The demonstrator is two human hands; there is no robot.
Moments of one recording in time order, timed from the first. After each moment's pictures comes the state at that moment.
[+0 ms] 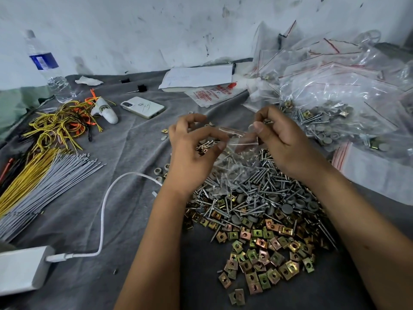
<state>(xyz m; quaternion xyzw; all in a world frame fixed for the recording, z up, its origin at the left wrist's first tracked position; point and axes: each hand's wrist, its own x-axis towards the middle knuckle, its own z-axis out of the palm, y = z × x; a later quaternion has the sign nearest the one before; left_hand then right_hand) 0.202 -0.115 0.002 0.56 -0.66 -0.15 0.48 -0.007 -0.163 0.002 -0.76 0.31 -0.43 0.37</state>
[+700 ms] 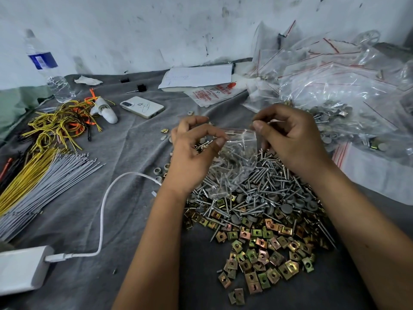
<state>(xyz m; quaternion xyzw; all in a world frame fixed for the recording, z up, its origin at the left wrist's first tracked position) 0.202 -0.118 0.001 0.56 -0.64 -0.20 0.49 -0.014 -0.172 0.000 -0.73 0.33 -0.51 0.31</state>
